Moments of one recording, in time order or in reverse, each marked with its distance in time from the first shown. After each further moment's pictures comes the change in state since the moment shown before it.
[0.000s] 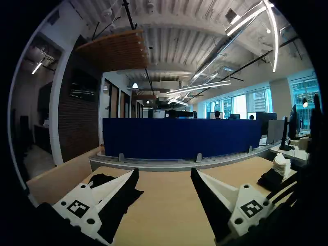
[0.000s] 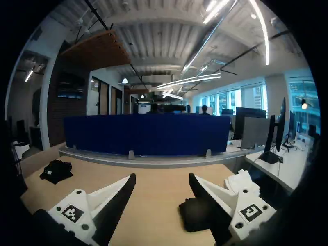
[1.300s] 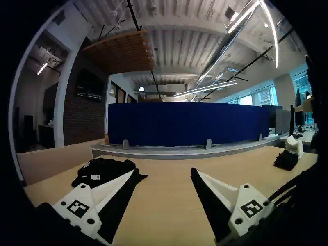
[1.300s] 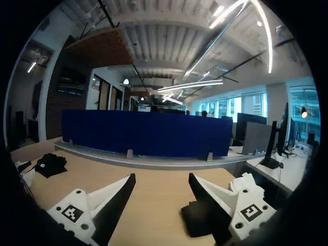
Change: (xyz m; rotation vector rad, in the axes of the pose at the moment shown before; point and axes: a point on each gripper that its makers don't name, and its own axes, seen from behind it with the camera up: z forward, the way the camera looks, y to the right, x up) left arm -0.149 -0.011 0.034 0.065 0.047 0.017; right arm -0.032 -0.020 0.034 -0.017 0.036 -0.056
